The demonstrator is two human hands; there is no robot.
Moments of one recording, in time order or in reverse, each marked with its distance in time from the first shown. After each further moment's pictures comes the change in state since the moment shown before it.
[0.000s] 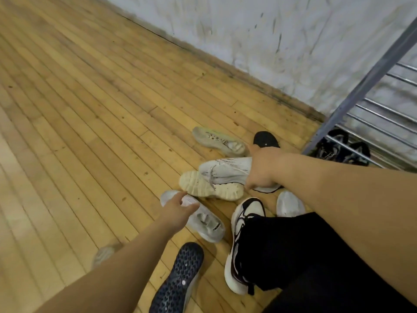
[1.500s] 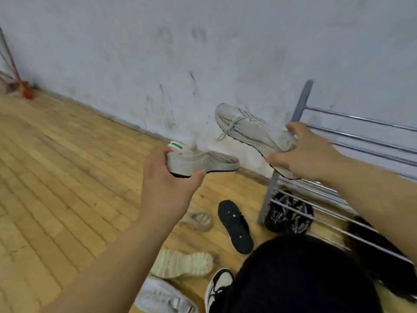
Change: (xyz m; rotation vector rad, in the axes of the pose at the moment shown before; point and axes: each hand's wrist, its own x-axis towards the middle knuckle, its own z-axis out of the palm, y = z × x) left_hand -0.152 0.268 -0.059 -0.182 0.554 0.943; right_hand -0.170 0.153 -0.099 0.817 0.832 0.169
